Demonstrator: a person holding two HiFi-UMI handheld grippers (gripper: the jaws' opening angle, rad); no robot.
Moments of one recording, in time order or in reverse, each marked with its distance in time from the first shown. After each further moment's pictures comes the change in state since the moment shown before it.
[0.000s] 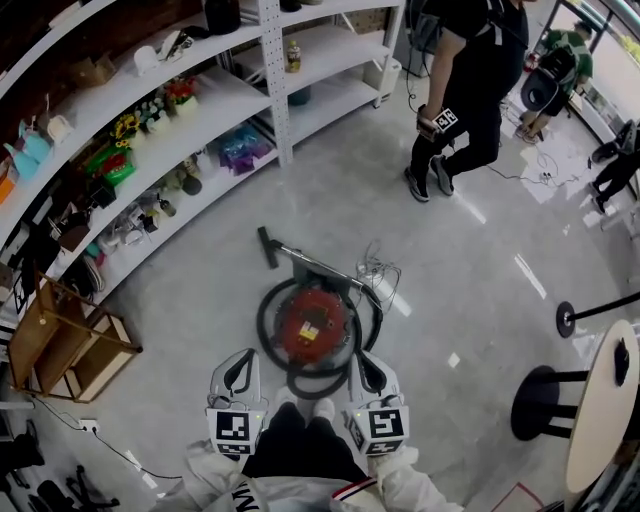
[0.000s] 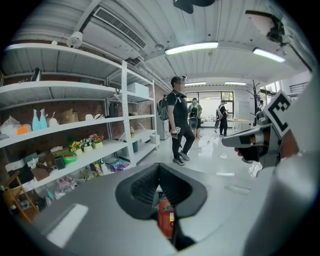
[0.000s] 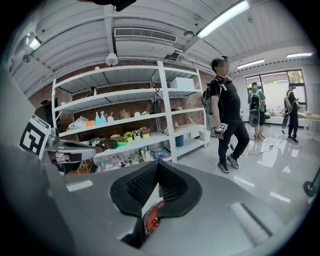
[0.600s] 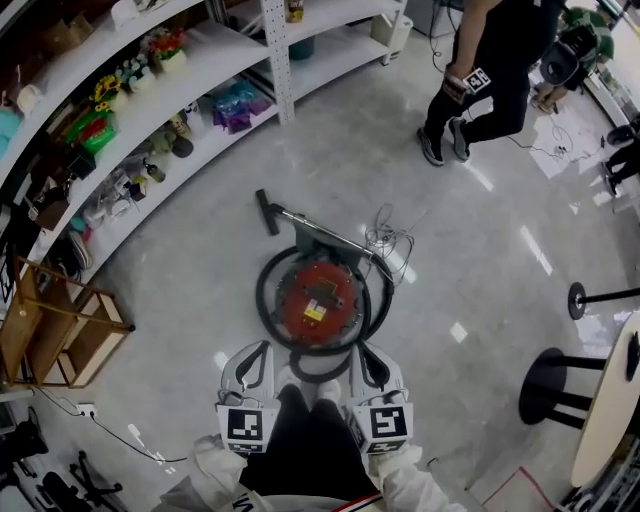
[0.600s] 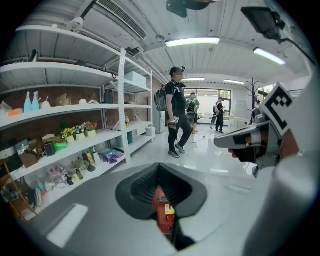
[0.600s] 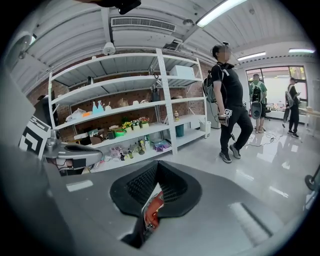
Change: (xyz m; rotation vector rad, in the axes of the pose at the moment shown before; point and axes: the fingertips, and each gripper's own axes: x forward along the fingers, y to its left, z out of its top) left arm 0.041 -0.018 -0.071 -0.033 0.054 -0.061; right arm 0.043 0.006 -0.064 0.011 0.076 0.003
